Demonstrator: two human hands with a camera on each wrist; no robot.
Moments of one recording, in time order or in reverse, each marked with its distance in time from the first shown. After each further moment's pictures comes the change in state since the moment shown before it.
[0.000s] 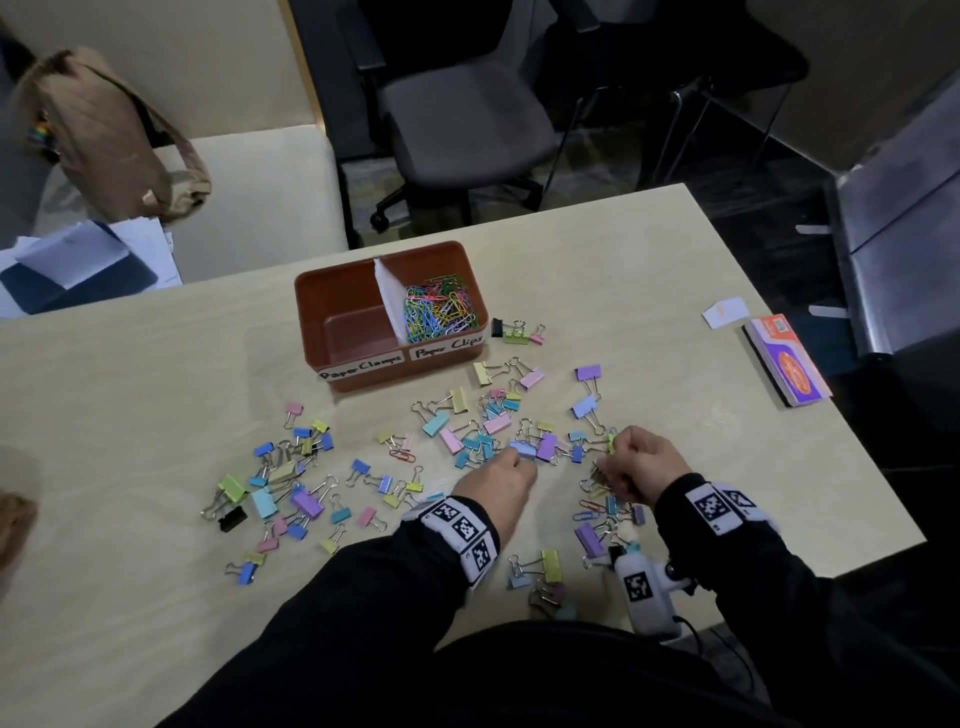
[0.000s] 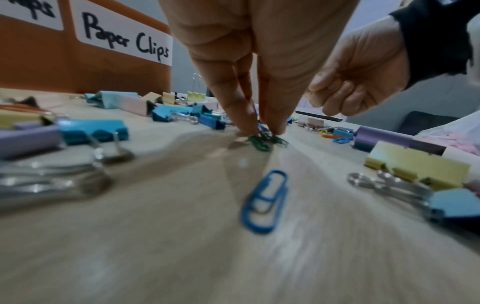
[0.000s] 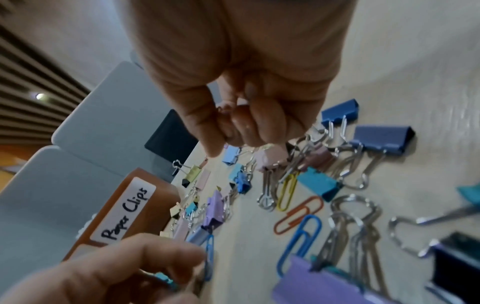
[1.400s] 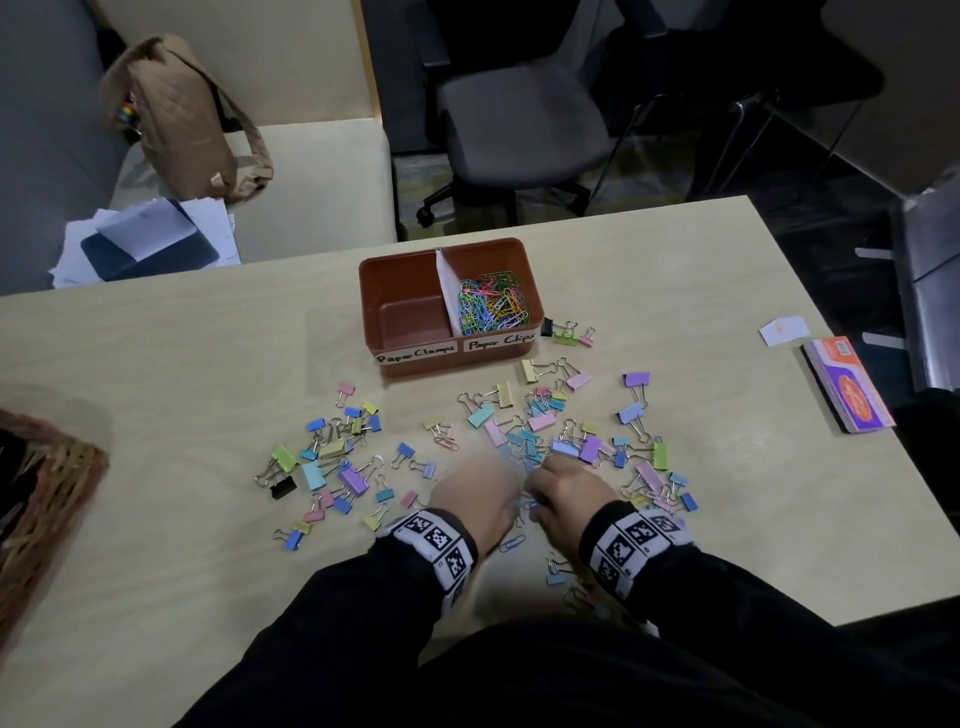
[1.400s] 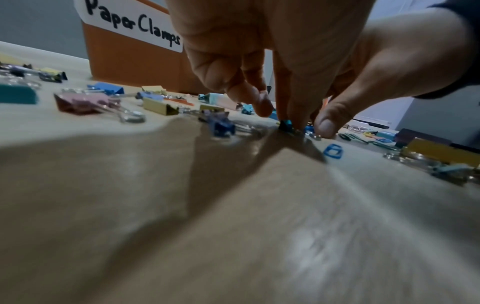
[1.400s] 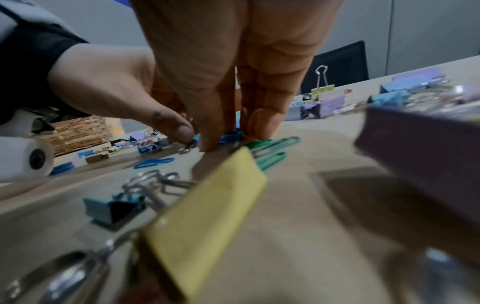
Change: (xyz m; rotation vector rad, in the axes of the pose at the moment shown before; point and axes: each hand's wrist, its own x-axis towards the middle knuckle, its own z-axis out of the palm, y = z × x) left_hand -0.050 -0.044 -0.009 0.051 0.064 -0.082; right_hand -0.024 0.018 0.100 -1.311 -0.319 -0.702
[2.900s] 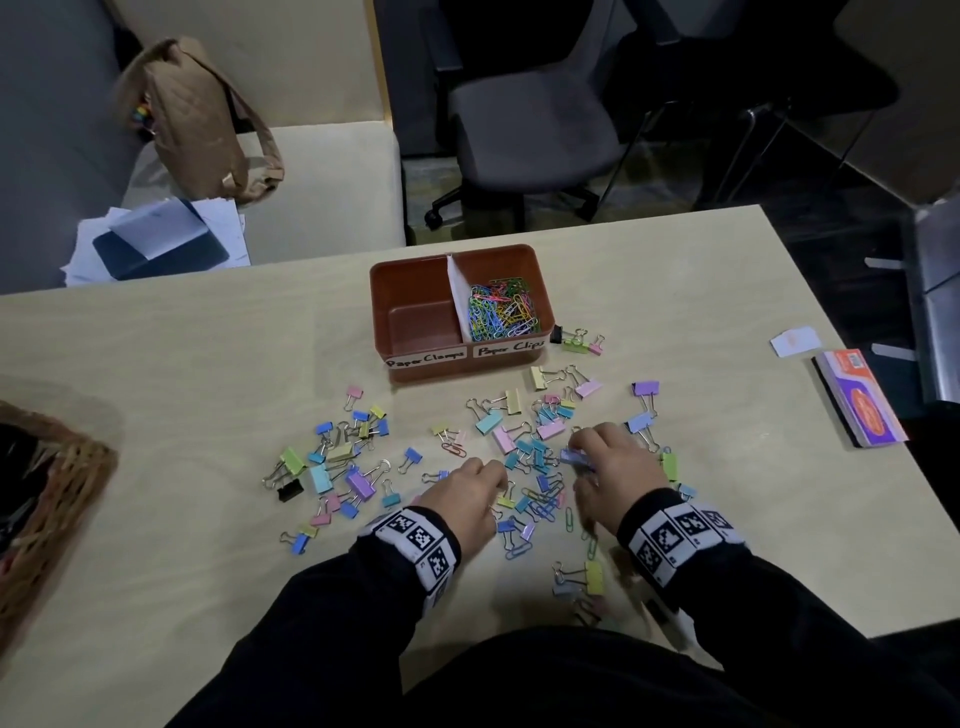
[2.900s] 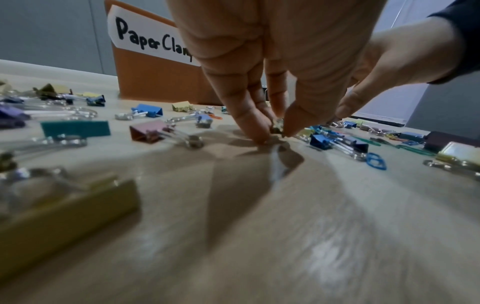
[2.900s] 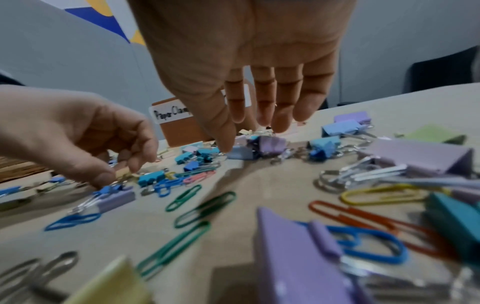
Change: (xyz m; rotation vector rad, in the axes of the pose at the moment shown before) left_hand -0.003 -0.020 -0.003 -0.199 -0.040 -0.111; right_hand -0.003 0.019 -0.039 -0.032 0.153 0.143
